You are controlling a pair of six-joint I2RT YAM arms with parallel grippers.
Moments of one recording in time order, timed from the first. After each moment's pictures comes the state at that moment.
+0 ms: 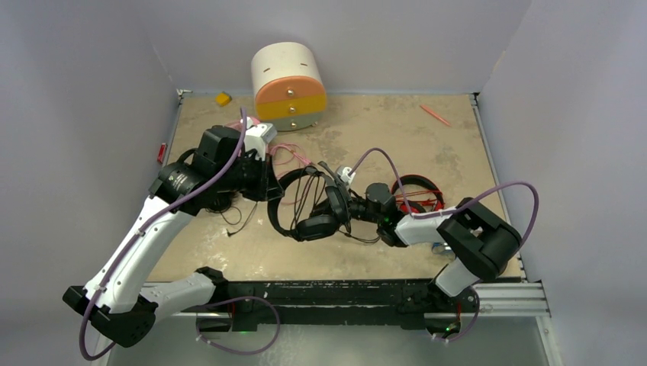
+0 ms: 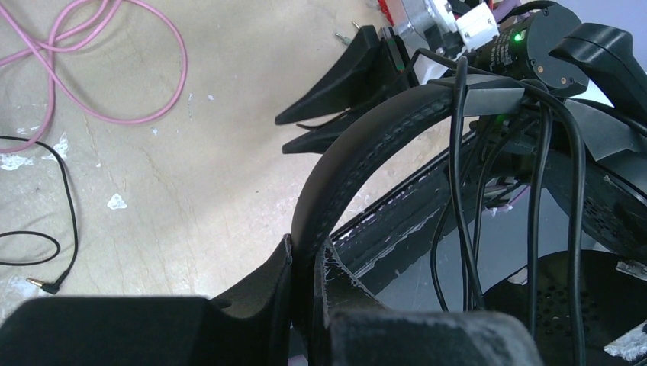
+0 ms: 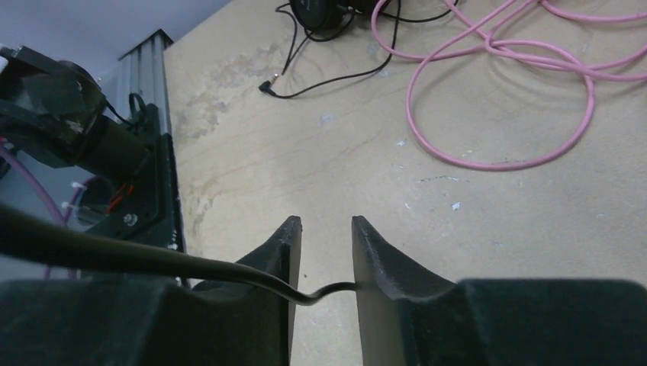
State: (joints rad) left arm -0.55 1.07 1.36 -1.01 0.31 -0.36; right arm 0.77 1.57 0.49 0.91 -0.50 0.32
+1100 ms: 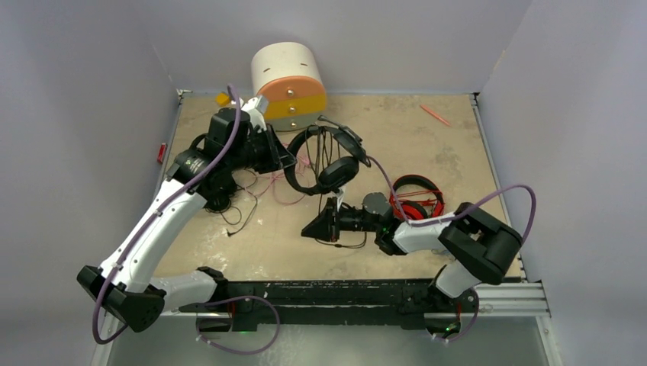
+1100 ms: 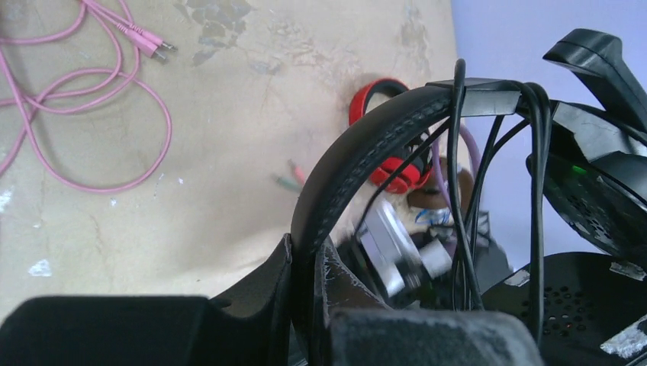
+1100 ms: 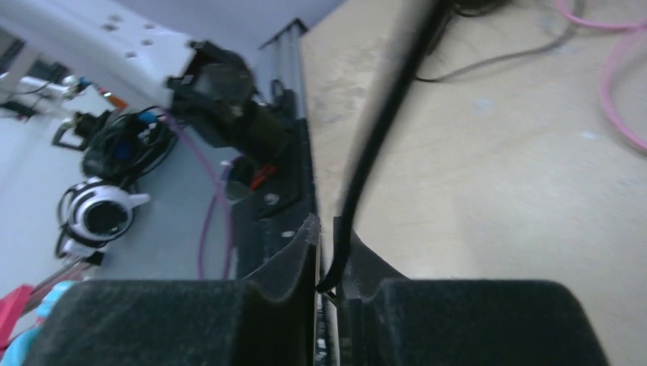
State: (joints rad) left arm -0.51 1.18 1.40 -0.78 0.21 -0.65; right arm 0.86 1.57 0.47 1.00 -0.62 0.59
